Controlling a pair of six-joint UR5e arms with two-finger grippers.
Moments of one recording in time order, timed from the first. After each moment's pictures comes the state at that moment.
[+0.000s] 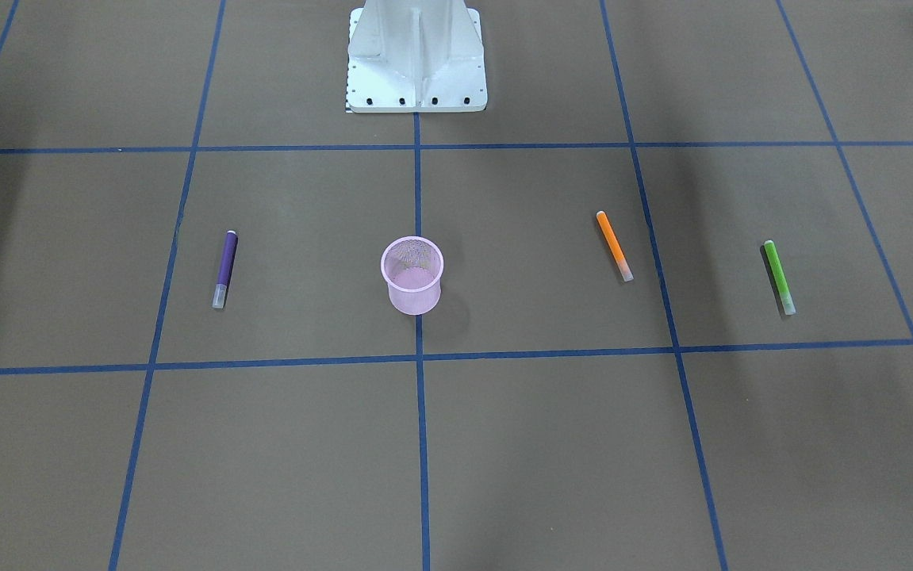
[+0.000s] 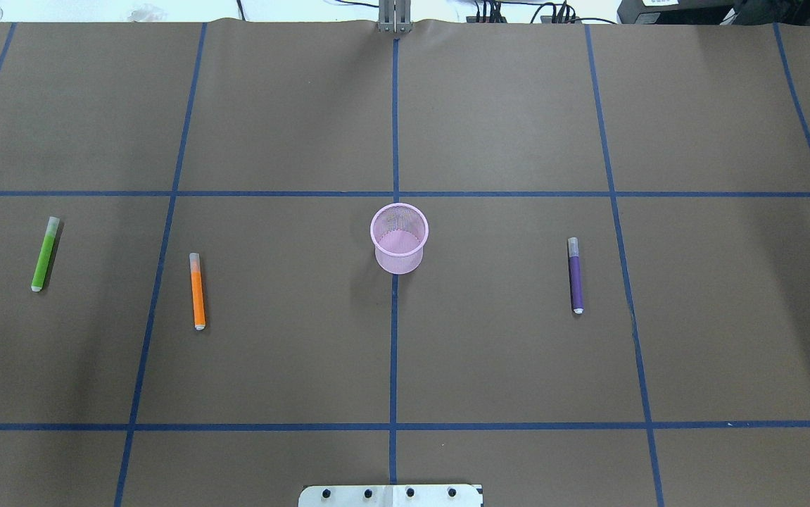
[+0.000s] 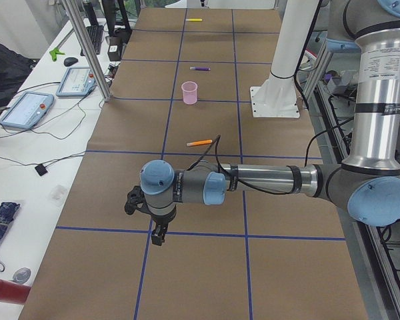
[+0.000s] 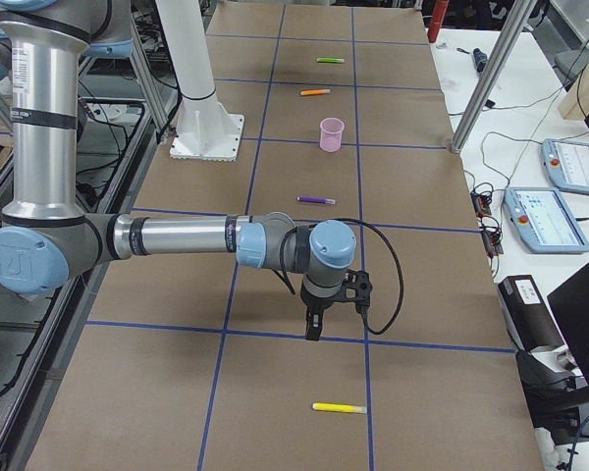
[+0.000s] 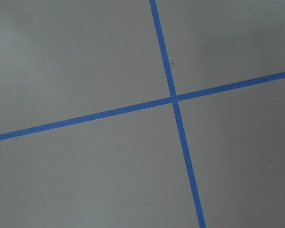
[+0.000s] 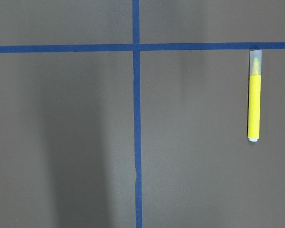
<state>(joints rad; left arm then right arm) -1.61 -1.57 -1.59 -1.59 -2.33 0.21 1.55 -1.66 1.73 -1.72 2.32 -0.02</state>
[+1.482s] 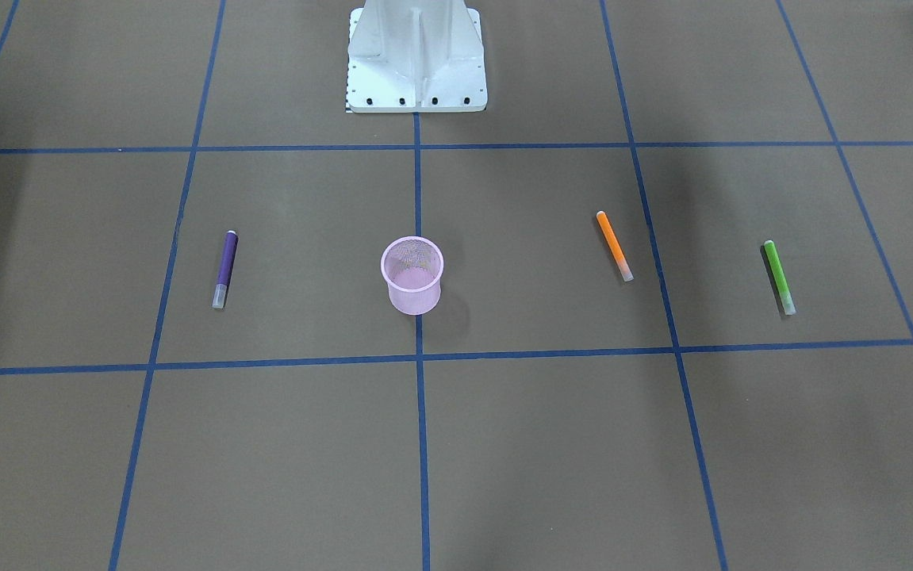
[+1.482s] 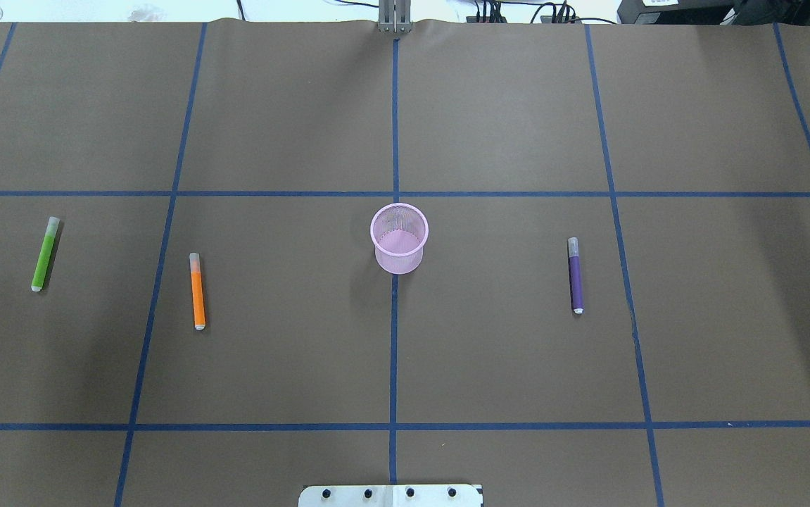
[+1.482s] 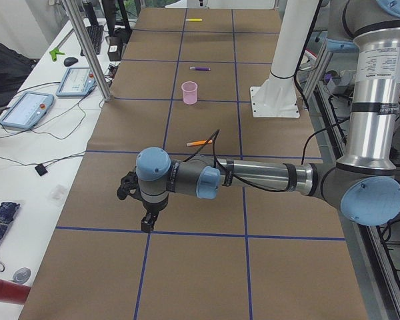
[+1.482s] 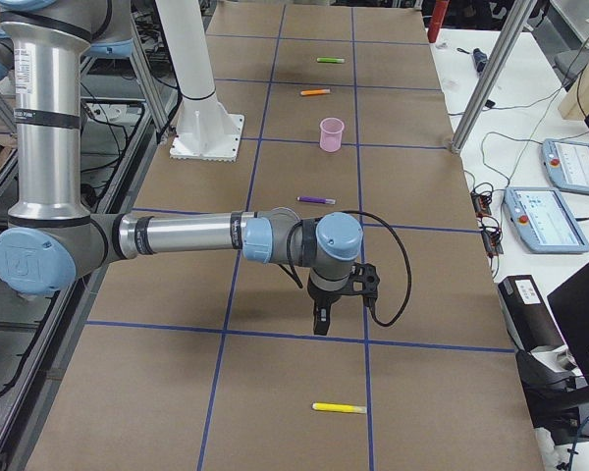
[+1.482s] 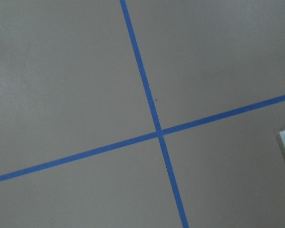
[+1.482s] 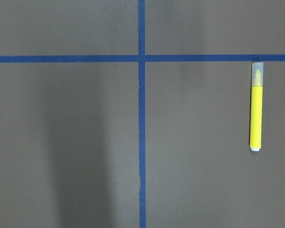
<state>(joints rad) -1.56 -1.61 -1.61 -1.77 -2.35 0.09 1.55 -1.63 1.74 -1.72 2.32 -0.01</state>
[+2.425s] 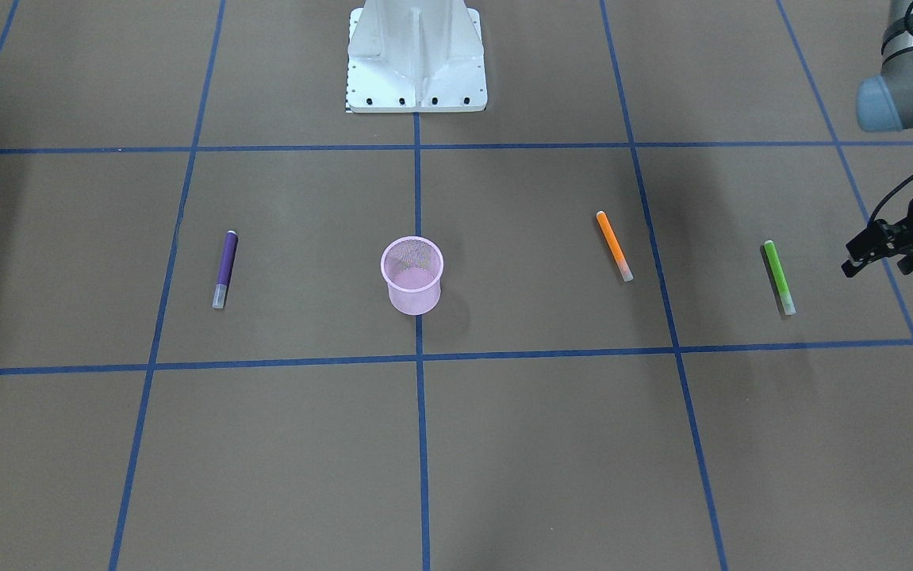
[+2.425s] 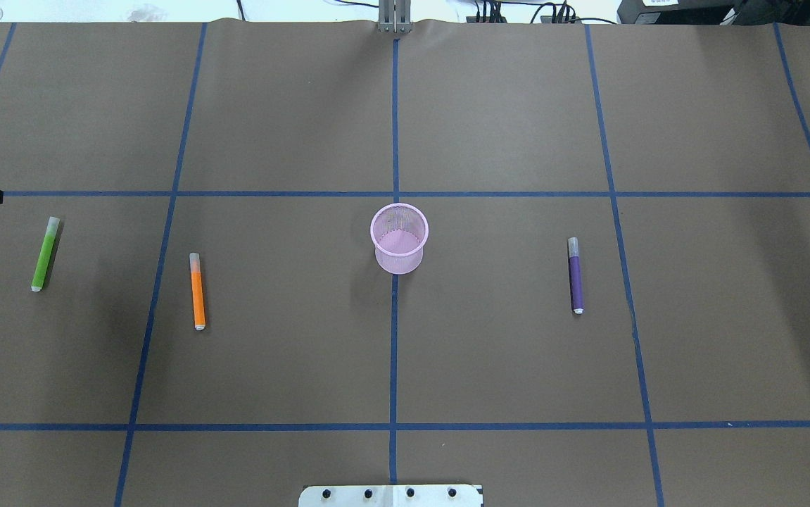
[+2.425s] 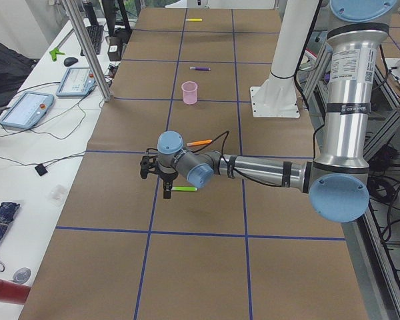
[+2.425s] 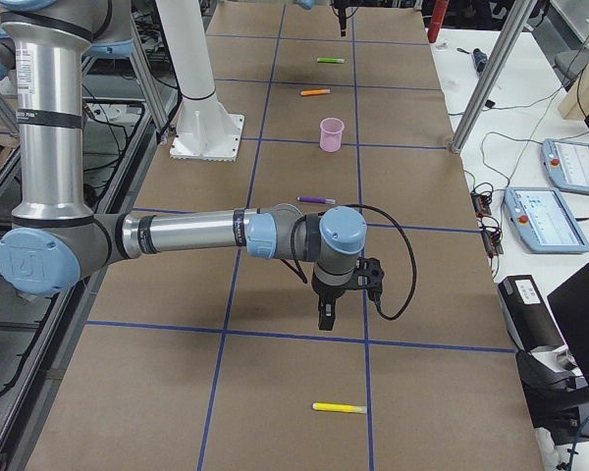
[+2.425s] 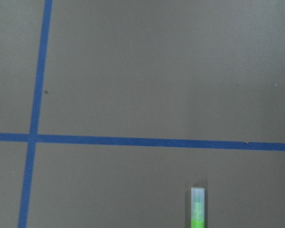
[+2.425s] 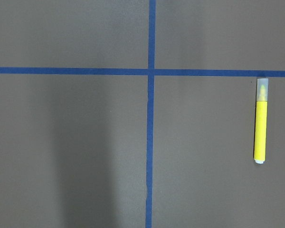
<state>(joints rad) -1.16 -1.59 -1.60 -2.10 -2.22 -0.73 1.55 -1.62 1.74 -1.72 2.32 -0.01</state>
